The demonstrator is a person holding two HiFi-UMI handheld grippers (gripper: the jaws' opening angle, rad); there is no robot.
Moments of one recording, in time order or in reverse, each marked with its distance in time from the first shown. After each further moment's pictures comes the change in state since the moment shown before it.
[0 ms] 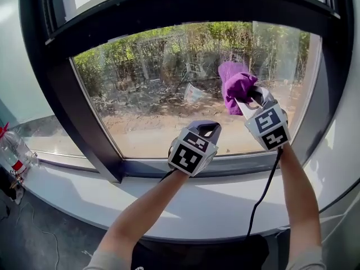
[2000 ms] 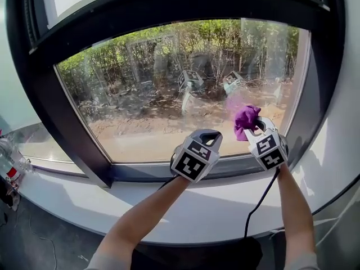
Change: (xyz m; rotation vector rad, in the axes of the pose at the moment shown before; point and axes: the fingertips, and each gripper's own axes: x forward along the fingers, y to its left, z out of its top) left arm 0.053 -0.043 -0.012 0.019 0.028 -0.069; right arm -0.034 0.007 -0.147 0.046 0.229 -0.002
